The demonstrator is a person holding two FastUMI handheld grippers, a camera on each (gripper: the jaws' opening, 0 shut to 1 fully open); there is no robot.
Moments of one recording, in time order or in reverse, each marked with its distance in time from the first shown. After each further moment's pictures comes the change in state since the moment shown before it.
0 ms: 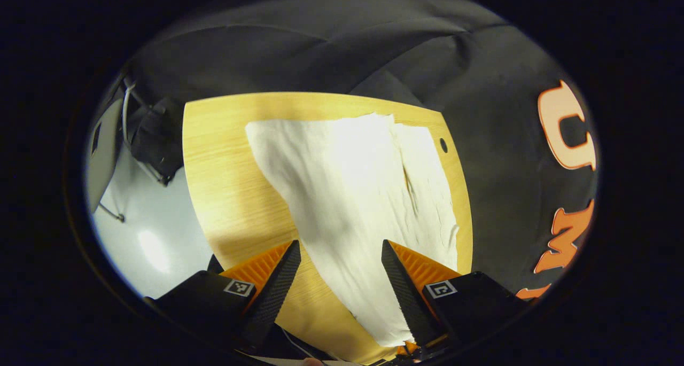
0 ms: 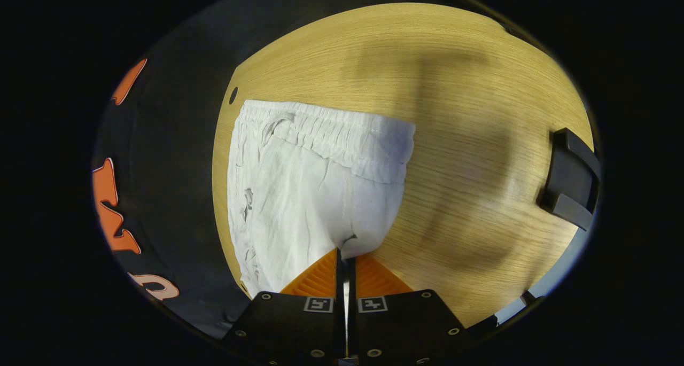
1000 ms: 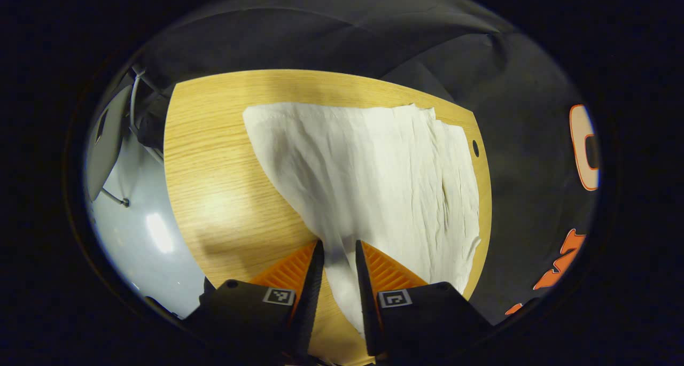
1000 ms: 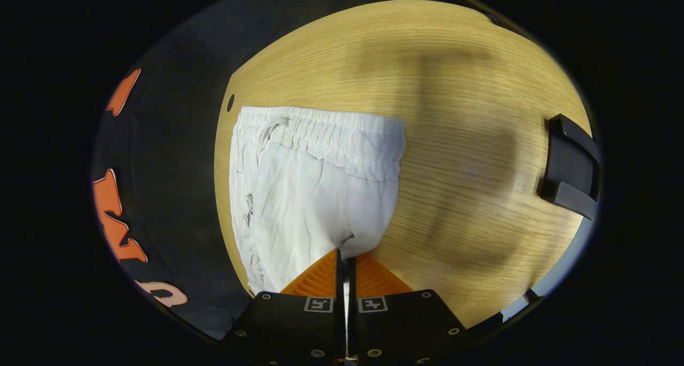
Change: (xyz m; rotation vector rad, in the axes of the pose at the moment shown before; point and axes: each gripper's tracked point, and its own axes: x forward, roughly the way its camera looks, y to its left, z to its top) left arm 0.039 0.014 0.007 -0.063 0.054 0.073; right arm 0.000 0.000 0.000 0.045 -0.015 0.012
